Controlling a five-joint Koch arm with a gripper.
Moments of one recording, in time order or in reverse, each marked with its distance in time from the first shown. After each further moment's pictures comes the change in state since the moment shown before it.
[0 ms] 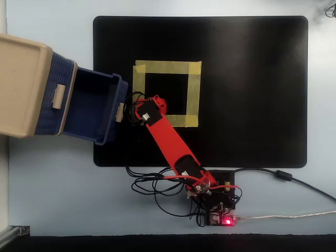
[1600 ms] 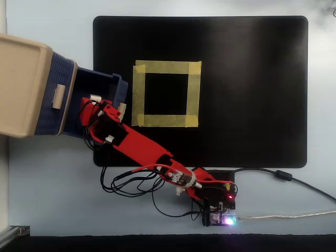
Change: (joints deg) arm -17.1 -18.5 -62.1 16.6 -25.3
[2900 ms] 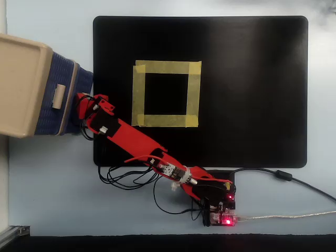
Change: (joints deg) arm -1.8 -10.9 1.2 -14.2 4.1
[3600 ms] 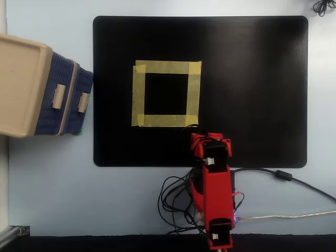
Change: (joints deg) arm 52.6 74.4 81.9 29.9 55.4
